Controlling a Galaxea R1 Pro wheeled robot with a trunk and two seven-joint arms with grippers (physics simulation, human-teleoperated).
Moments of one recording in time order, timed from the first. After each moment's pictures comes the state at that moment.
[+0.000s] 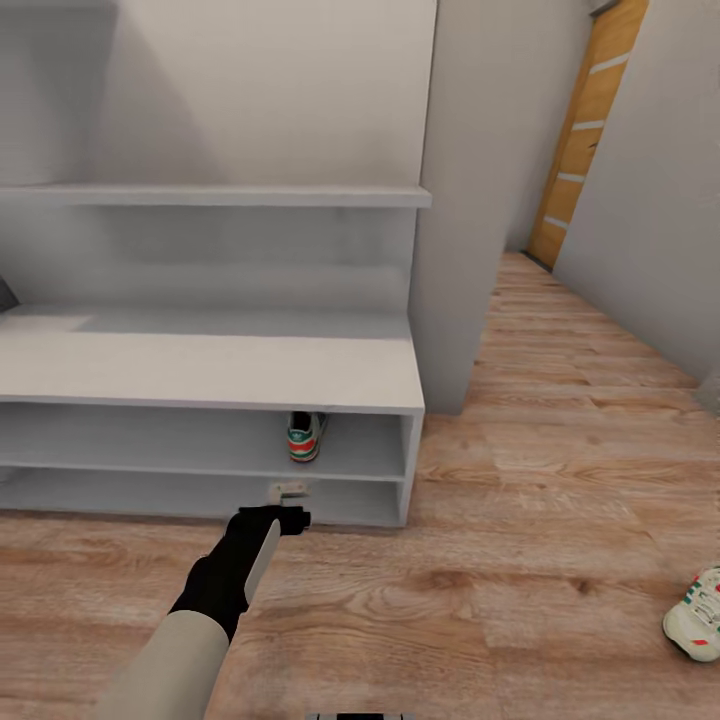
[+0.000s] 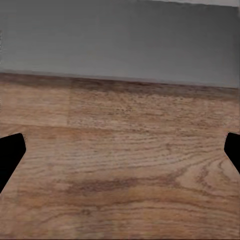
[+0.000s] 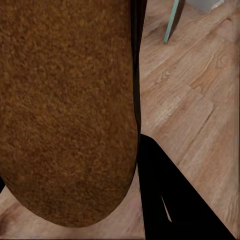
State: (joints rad) left arm -0.65 -0.16 -0.01 -0.85 0.00 0.65 0.15; right arm -0.39 -0.47 -0.85 -1.25 0.01 0.68 0.00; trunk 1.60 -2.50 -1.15
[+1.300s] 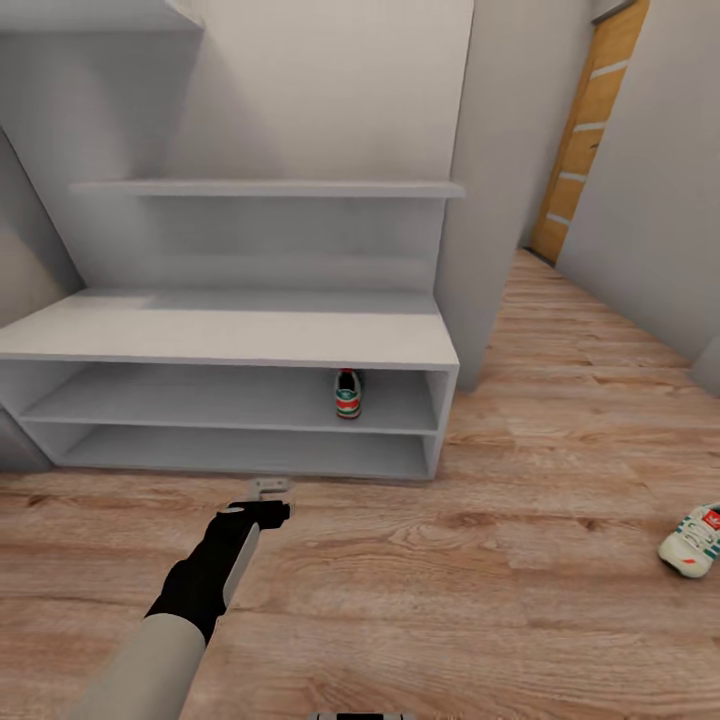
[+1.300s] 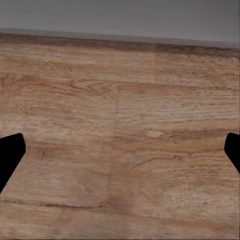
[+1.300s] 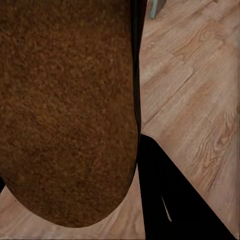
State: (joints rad) left arm -0.64 -0.09 -0.01 -0.85 0.00 0.53 0.14; right arm -0.39 -0.46 -0.85 -1.25 0.01 0.68 0.00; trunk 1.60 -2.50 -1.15
